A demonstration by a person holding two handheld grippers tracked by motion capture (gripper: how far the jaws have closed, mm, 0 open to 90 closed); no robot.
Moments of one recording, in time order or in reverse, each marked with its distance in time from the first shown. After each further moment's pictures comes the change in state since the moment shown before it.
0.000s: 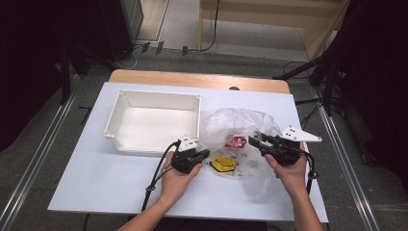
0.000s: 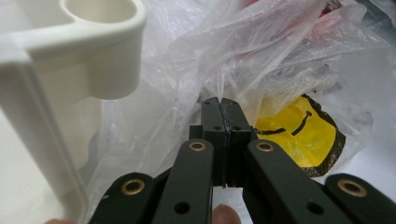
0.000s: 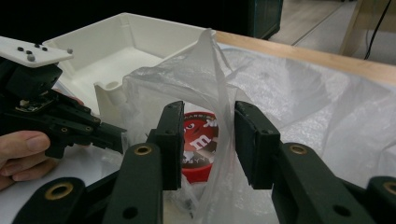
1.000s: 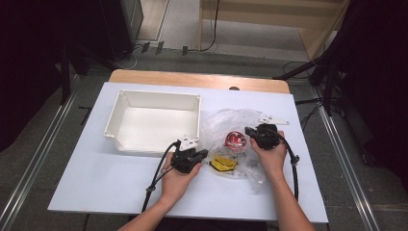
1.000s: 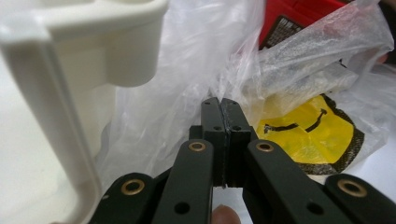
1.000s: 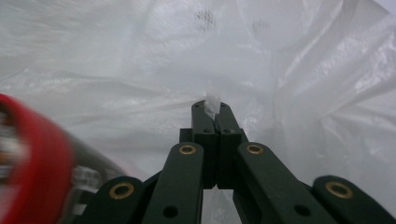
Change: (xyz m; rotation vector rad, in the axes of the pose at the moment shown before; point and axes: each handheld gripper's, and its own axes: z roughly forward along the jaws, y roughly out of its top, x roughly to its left) left arm 0.002 0.000 0.004 0.062 0.043 -0.032; right arm -0.046 -0.029 0.093 0.249 -0.307 0.180
